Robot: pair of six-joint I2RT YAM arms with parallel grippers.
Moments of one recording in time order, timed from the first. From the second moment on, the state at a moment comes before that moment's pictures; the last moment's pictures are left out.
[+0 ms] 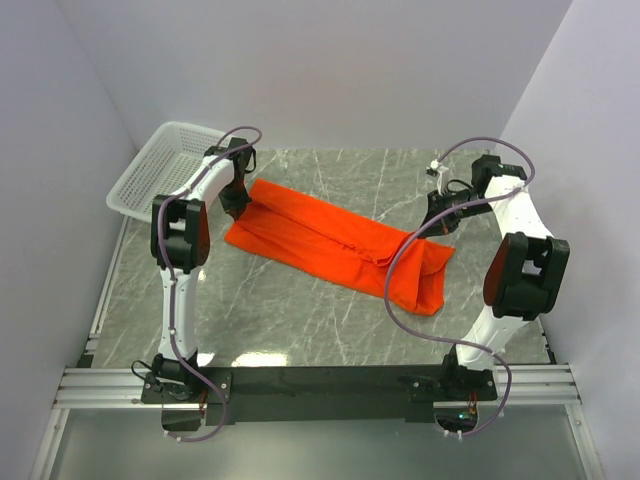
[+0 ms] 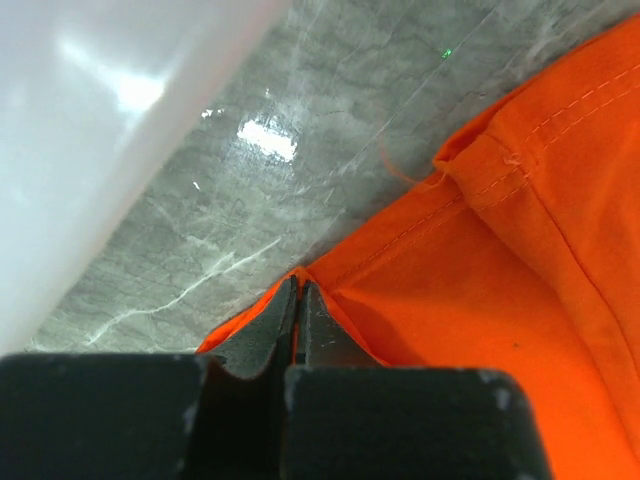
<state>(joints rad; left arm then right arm) -0.20 2.32 2.00 -1.03 -0.27 -0.61 -0.17 1.76 1.49 -1.22 -0.86 -0.81</state>
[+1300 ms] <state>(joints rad) -0.20 2.34 2.00 -1.01 -0.29 -0.60 -0.12 2.03 1.68 -1.08 -0.65 -0.58</state>
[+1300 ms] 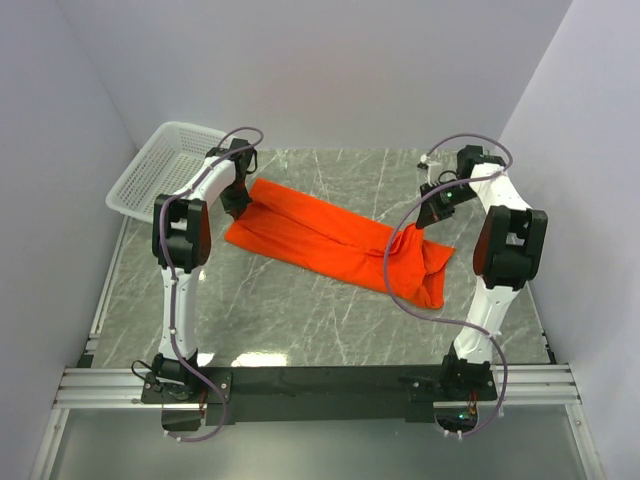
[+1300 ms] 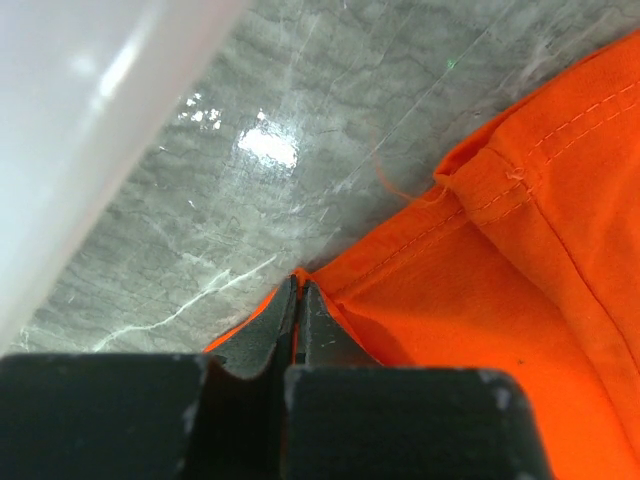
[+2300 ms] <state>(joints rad) -0.20 2.34 1.99 -0.99 -0.29 -0.60 -0.11 1.68 1.43 -0.98 -0.54 -0.62</state>
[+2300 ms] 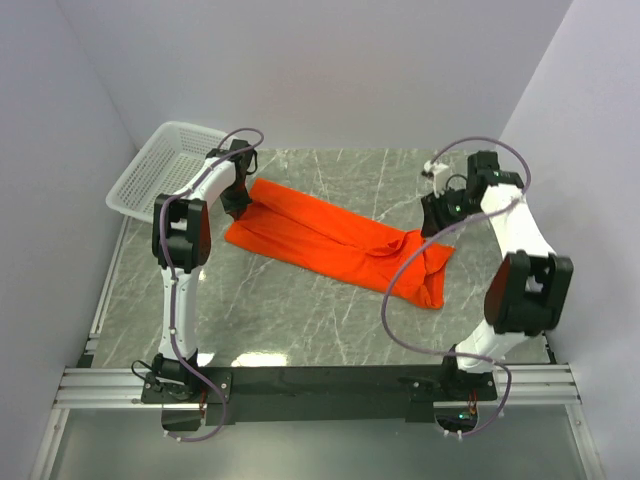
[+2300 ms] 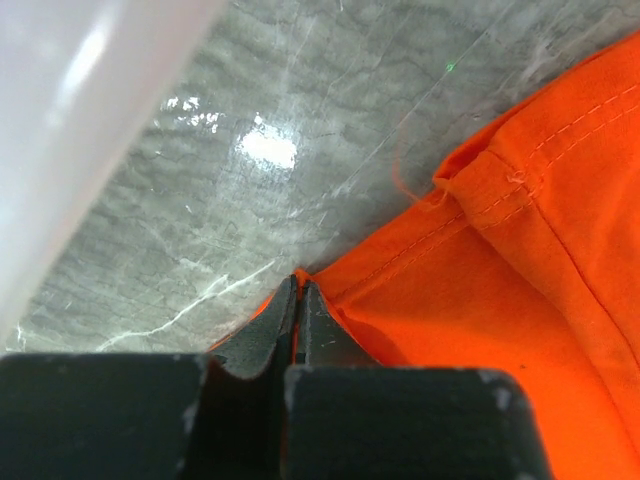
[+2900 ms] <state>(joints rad) -0.20 2.31 1.95 -0.96 -0.27 -0.59 -0.10 1.30 0.84 -1.06 -0.44 -0.89</state>
